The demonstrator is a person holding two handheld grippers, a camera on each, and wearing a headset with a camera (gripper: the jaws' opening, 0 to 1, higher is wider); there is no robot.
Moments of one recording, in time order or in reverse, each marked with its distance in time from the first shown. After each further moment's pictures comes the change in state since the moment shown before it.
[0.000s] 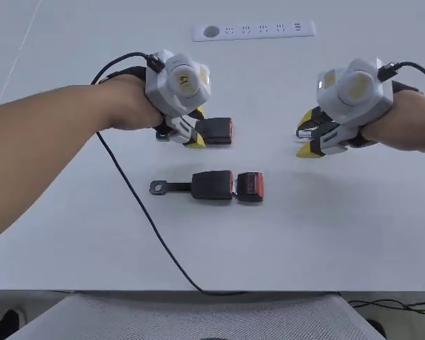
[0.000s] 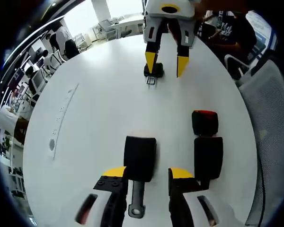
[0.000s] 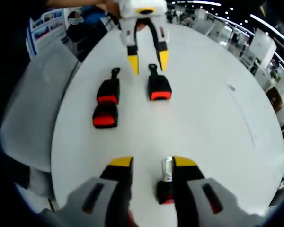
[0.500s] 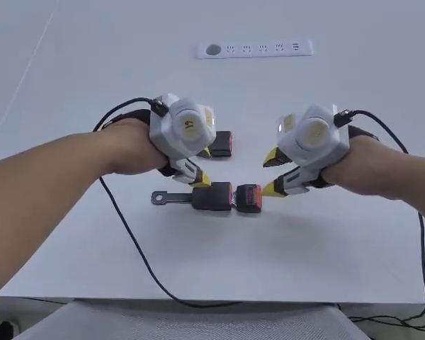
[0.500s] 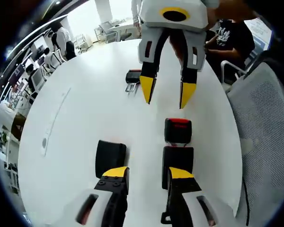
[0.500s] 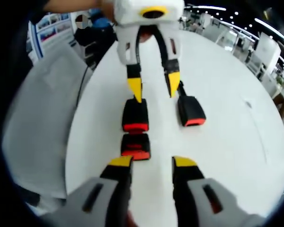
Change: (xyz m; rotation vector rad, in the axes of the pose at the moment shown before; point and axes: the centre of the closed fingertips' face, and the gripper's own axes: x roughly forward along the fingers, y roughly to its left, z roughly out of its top) left arm -0.009 -0.053 0.009 -0.041 -0.038 -0.031; right arm 0.025 0.056 0.047 -0.018 -0.053 0.052
